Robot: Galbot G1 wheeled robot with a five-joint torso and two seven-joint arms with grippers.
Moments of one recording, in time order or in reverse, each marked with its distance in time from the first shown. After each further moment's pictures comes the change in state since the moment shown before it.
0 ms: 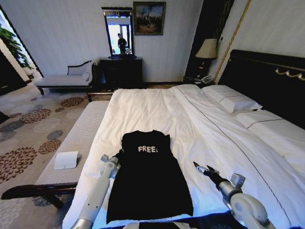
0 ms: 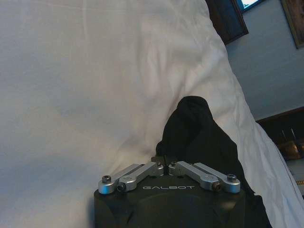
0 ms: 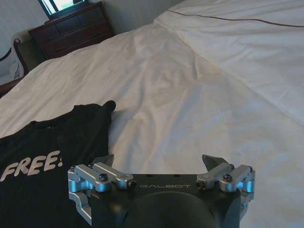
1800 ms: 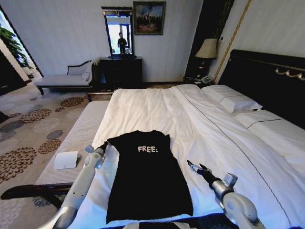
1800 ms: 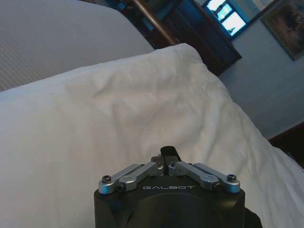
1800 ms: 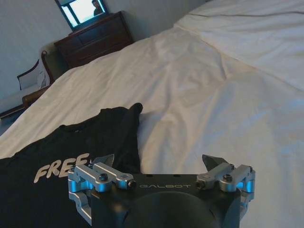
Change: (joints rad) left arm -0.105 0.176 -0.003 0.019 0.065 -0.020 -0.027; right arm 0.056 0.077 -0.071 -0.006 -0.074 0.025 -0.068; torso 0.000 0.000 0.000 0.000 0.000
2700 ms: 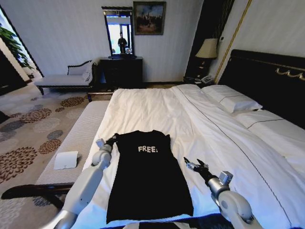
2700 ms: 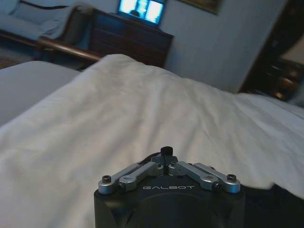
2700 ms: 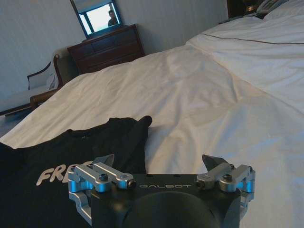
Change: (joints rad) left arm -0.012 0.024 0.205 -0.187 0.449 0.043 -0.030; right arm 0.013 0.005 -0.024 0.019 -0.104 0.050 -0.022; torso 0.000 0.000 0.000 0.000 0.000
